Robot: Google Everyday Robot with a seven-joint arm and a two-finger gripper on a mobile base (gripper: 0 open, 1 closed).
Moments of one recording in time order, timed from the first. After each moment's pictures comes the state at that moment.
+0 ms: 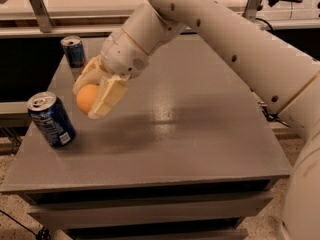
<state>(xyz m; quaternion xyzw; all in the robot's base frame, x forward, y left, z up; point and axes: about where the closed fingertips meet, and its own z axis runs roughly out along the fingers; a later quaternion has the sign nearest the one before) 0.483 0.146 0.916 -0.81 0.39 0.35 0.26</state>
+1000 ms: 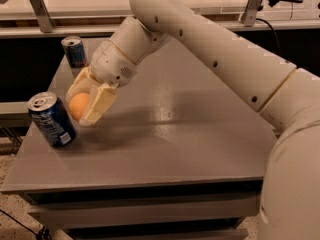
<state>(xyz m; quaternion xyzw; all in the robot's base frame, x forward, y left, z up) 0.486 0.173 0.891 -0.81 0.39 0.37 0.24</state>
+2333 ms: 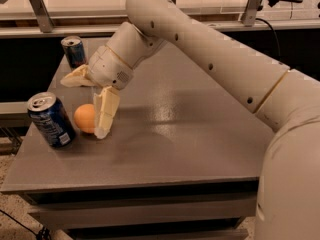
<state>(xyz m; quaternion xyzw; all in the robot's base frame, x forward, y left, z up) 0.482 0.181 0.882 -0.80 0.39 0.38 0.23</state>
